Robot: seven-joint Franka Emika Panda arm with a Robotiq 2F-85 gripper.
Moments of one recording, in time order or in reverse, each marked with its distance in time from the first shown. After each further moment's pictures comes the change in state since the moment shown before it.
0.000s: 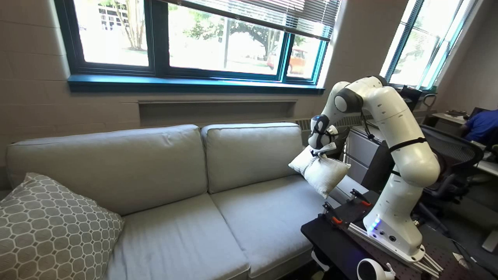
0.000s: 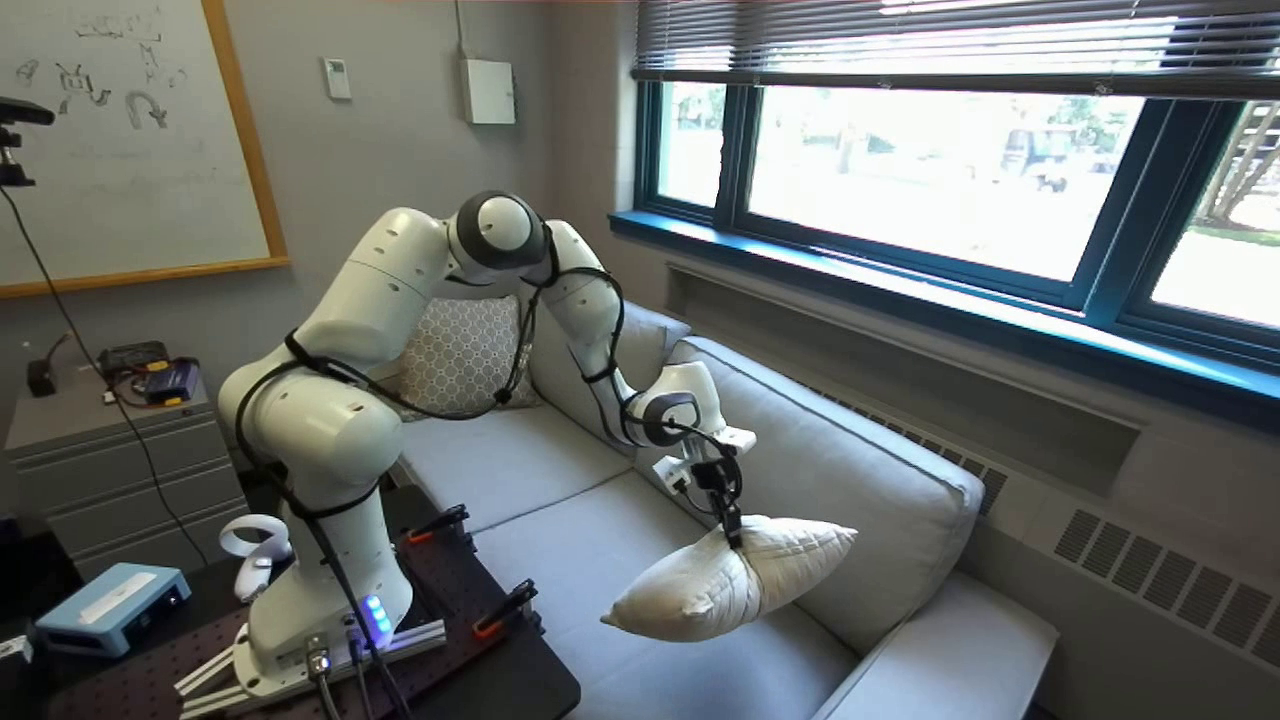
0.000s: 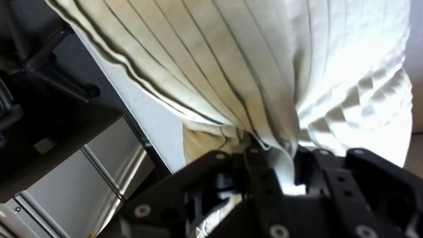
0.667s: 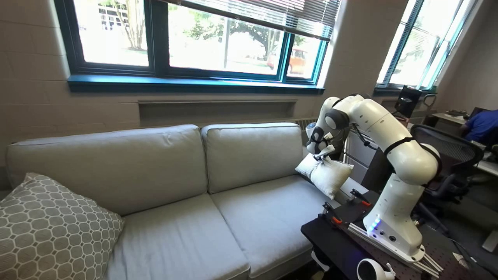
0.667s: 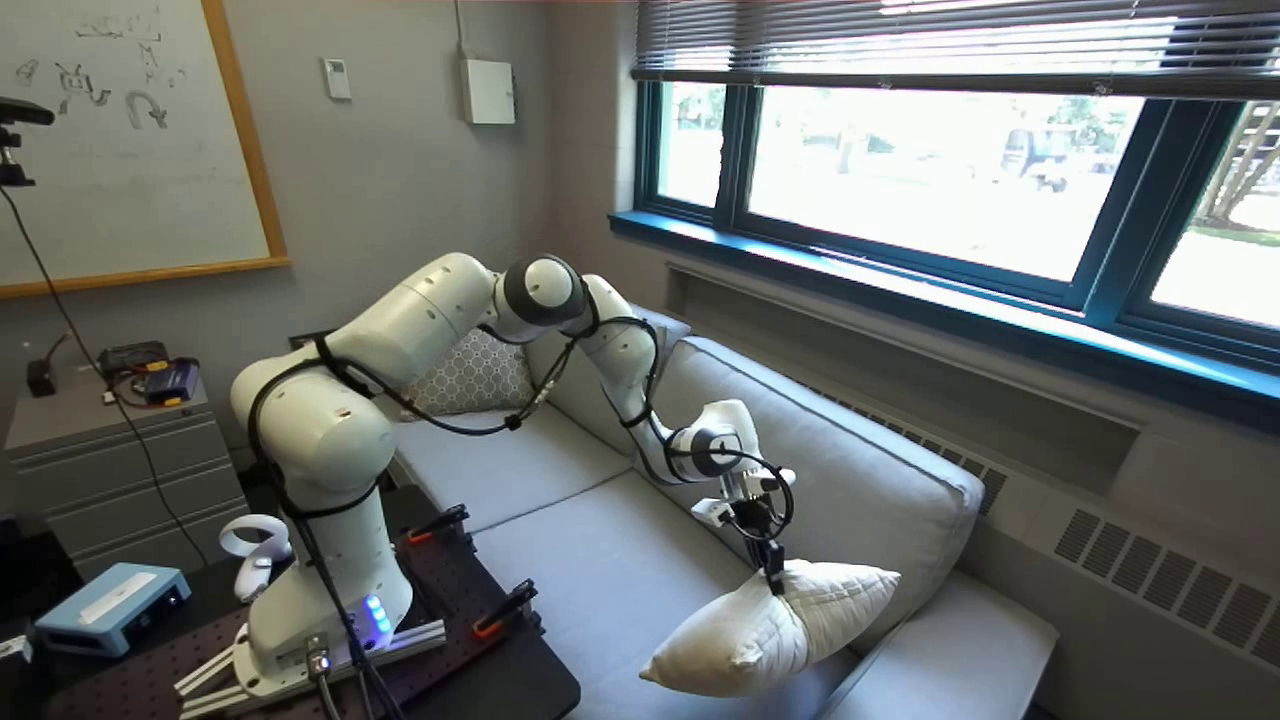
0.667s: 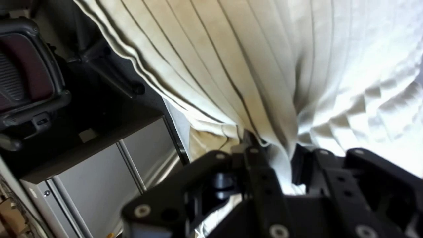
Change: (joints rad) arm -0.146 0.314 0.008 0.372 -0.077 -0.180 0.028
